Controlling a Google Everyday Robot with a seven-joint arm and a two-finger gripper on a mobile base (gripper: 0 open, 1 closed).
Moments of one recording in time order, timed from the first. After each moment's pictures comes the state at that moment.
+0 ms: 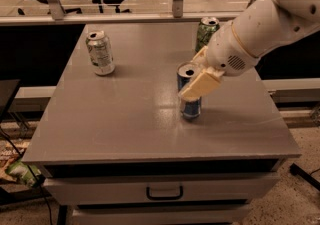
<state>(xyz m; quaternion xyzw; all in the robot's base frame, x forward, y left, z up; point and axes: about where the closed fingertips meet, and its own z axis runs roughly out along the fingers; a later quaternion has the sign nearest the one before) 0.505 -0.079 0.915 -0.61 0.73 0.15 0.28</state>
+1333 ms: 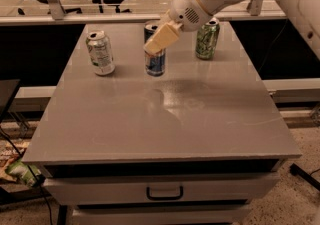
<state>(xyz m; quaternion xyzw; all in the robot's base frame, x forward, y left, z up) 0.623 -0.004 0.957 -0.58 0.72 0.21 0.33</state>
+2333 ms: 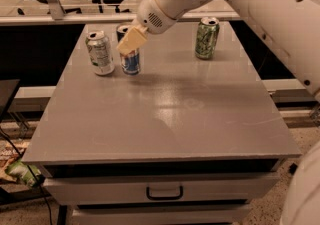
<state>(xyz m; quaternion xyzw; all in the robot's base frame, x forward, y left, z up) 0.647 0.069 0.943 -0.58 0.71 0.19 0.34</state>
